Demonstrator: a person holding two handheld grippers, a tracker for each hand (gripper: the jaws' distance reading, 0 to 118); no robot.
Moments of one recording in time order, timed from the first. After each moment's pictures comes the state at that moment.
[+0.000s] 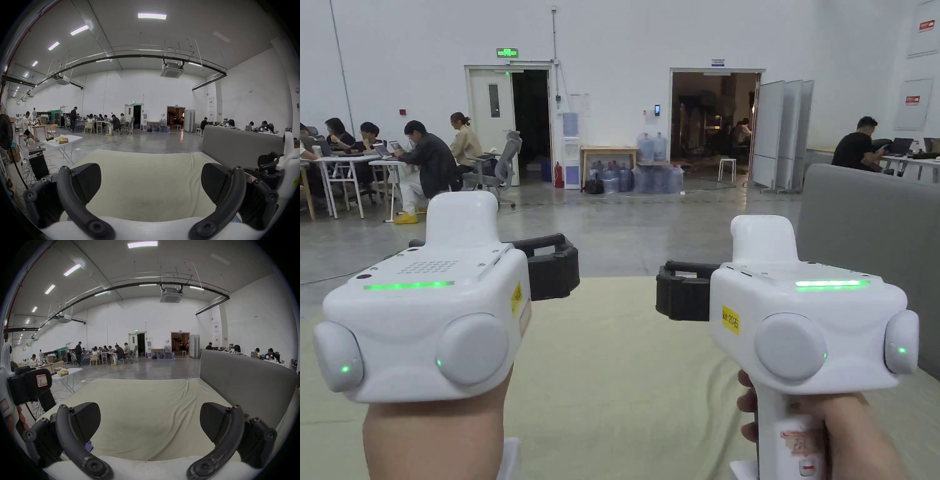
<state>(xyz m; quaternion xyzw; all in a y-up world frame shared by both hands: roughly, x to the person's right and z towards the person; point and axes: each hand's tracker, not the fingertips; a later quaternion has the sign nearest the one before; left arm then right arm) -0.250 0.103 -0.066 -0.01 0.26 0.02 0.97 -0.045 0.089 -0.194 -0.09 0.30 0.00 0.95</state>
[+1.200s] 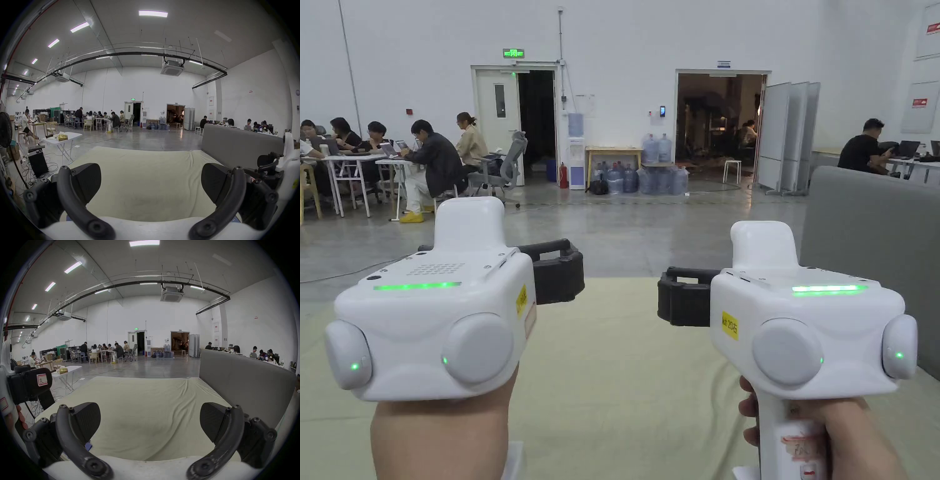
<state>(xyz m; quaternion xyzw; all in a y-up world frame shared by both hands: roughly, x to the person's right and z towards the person) -0.255 0.100 -0.065 -0.02 0.26 0.03 0.97 -0.050 0.086 -0.192 -0.09 0.29 0.01 0.95</state>
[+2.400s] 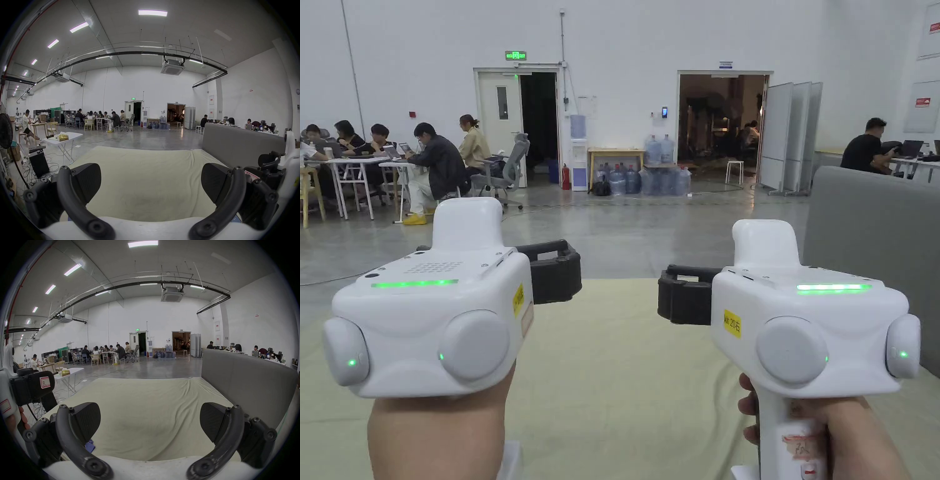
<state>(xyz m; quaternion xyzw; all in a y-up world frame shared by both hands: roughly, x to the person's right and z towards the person) -0.257 0.102 -0.064 -0.02 0.26 0.03 0.97 -0.048 0.087 -0.191 -0.09 0.30 0.00 0.95</state>
